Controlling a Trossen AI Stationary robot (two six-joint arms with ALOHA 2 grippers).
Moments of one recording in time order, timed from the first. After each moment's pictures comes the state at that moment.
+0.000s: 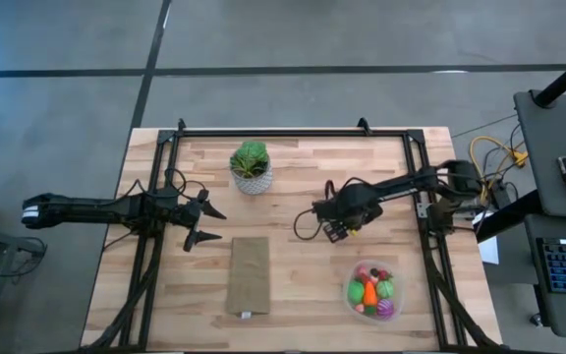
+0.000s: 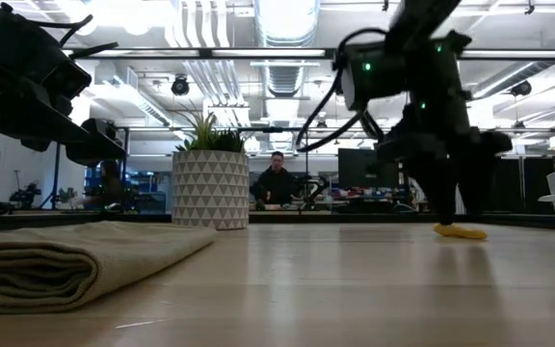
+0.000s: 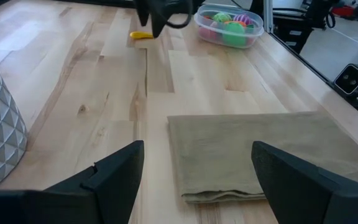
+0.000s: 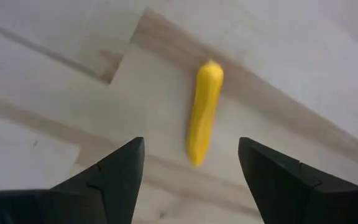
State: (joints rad) left arm 0.08 0.43 0.04 -0.01 0.24 -0.05; right arm 0.00 1.76 1.07 -0.99 -0.03 1.05
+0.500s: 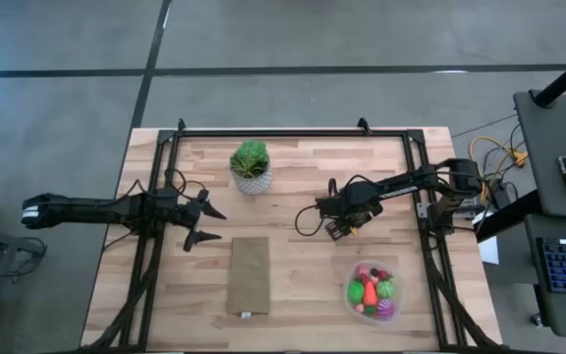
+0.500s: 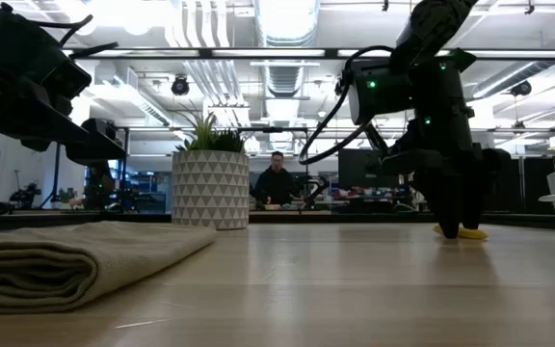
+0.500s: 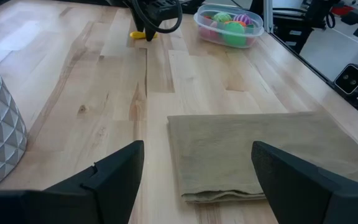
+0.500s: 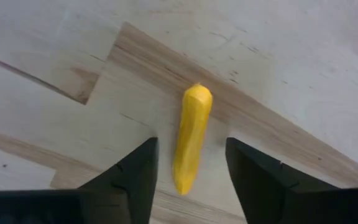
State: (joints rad) left arm 0.08 0.43 0.04 -0.01 0.24 -0.05; right arm -0.04 1.76 0.99 -0.89 -0.03 0.98
